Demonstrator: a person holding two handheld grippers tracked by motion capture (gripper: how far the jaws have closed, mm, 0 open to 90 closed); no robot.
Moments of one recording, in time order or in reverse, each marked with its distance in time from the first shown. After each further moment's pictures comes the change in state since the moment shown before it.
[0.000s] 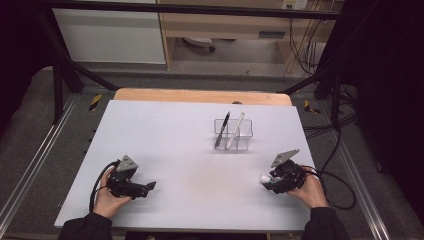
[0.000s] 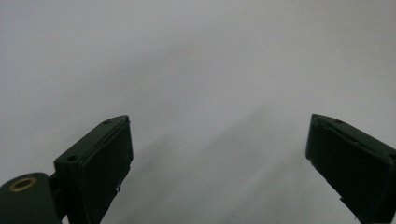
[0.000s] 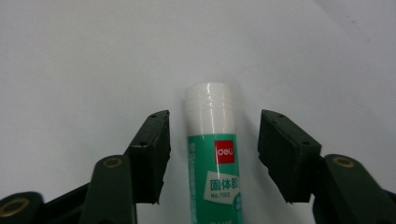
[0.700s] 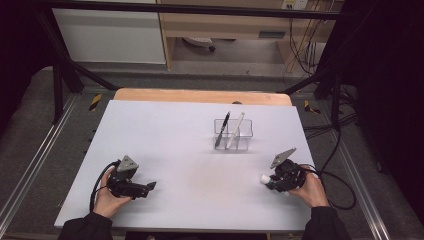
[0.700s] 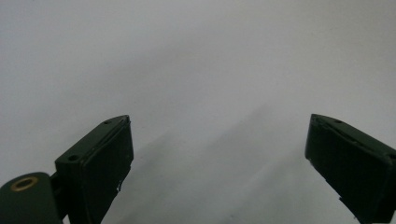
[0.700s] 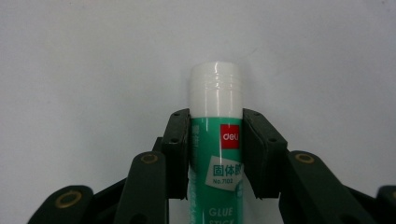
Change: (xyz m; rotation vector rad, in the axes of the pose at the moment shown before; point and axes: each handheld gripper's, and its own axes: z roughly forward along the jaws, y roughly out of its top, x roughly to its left) left arm 0.000 0.000 0.000 0.004 0.000 0.002; right arm -0.005 0.001 0.003 0.082 0.049 -0.054
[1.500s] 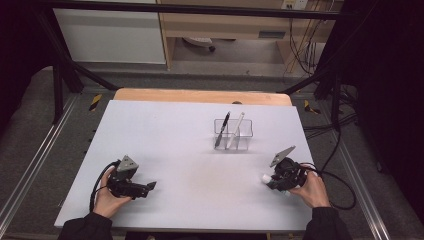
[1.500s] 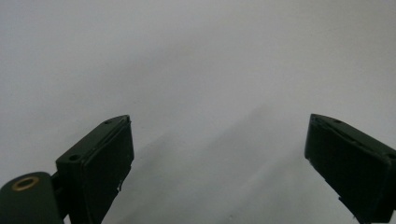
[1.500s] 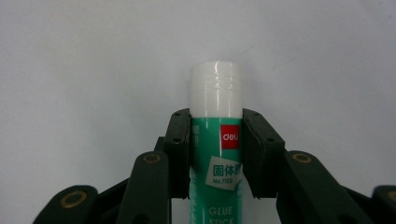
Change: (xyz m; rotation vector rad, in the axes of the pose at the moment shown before) left arm 0.000 0.000 0.000 -0.003 -0.003 -0.002; right arm 0.003 0.006 -0.008 0.031 -0.012 0.033
